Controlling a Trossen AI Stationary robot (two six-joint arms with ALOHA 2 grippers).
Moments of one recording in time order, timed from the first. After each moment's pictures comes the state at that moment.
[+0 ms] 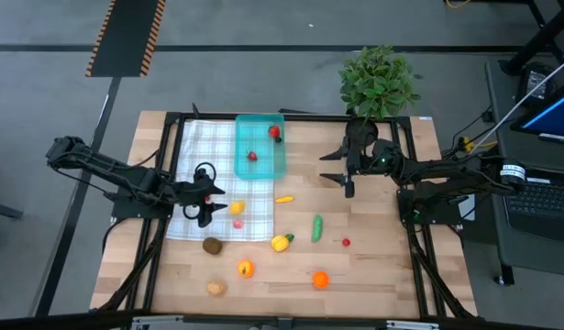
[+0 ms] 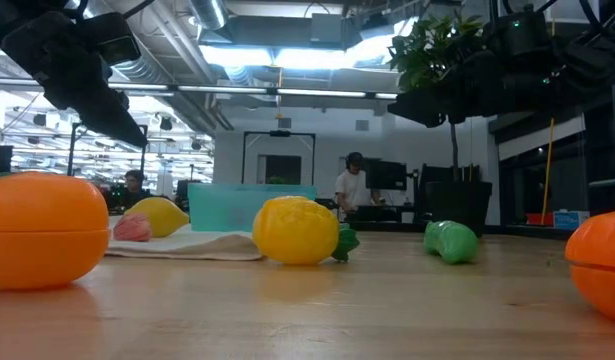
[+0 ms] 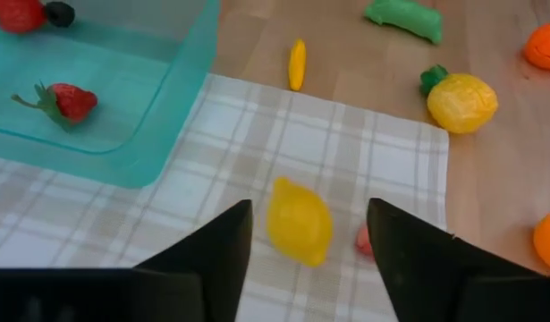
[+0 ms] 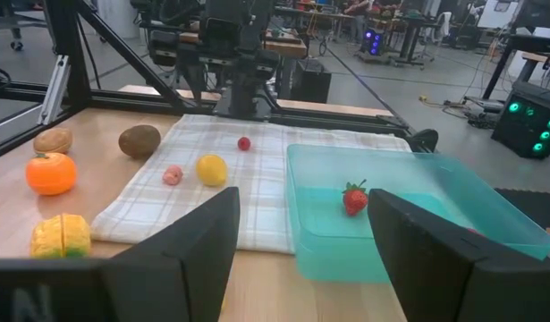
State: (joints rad) left arm -0.28 0.73 0.40 -0.38 -0.36 -0.46; right arm -0.37 1.18 0.31 0.77 -0.37 -0.15
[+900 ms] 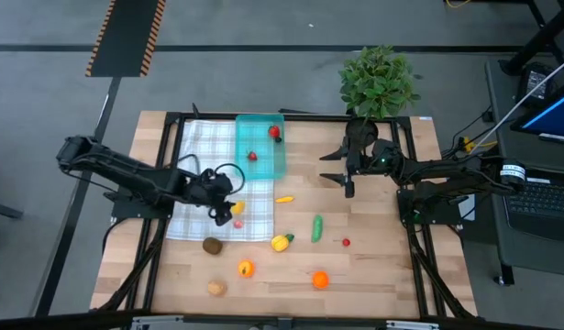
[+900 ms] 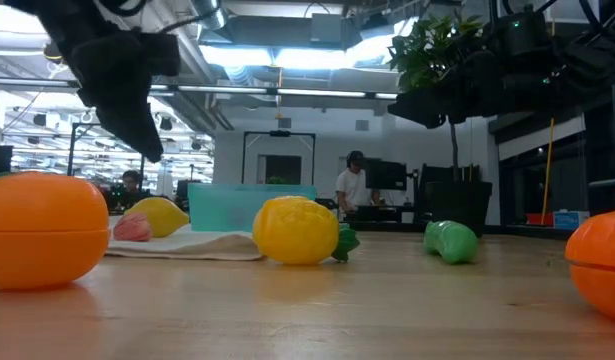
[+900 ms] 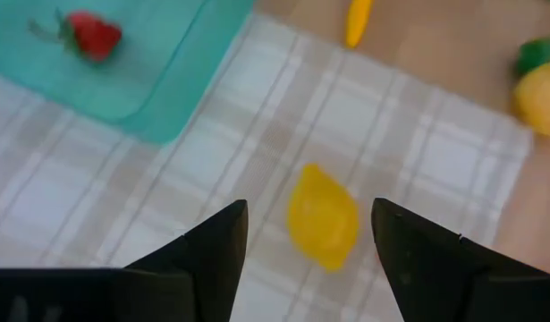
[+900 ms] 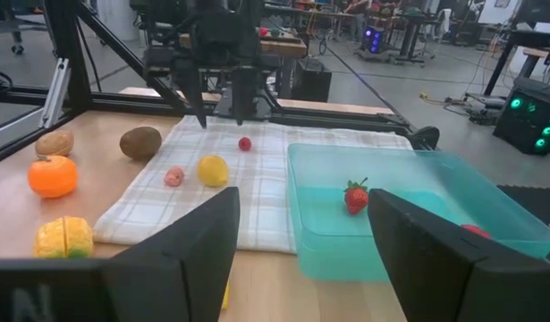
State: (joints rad) left arm -0.21 1.13 0.67 -0.59 -0.35 -0.65; right arm -0.37 1.18 0.31 0.77 -0.37 -0.14
